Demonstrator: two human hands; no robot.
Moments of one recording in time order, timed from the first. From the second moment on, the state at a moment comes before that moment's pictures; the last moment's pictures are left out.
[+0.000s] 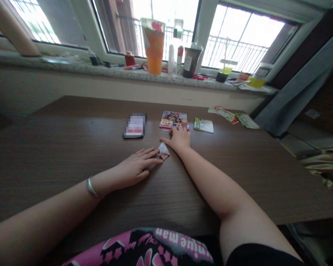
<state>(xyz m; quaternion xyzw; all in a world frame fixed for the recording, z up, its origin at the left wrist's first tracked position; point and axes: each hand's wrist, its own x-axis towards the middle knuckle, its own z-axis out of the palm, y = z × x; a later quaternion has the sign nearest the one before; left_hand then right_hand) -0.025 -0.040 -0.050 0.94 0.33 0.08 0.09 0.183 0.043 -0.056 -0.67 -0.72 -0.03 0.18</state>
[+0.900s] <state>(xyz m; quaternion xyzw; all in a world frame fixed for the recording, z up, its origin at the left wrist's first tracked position) -0.030 -0.031 -0.050 0.92 0.36 0.16 0.03 0.202 -0.025 -0.058 -0.45 -0.86 0.11 0.22</state>
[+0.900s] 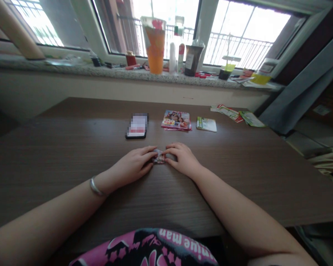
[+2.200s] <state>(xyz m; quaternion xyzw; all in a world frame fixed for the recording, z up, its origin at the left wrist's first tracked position) -0.031 -0.013 -0.053 0.86 0.47 0.16 0.13 0.196 -0.027 -0.054 -0.53 -0.82 0.13 0.17</state>
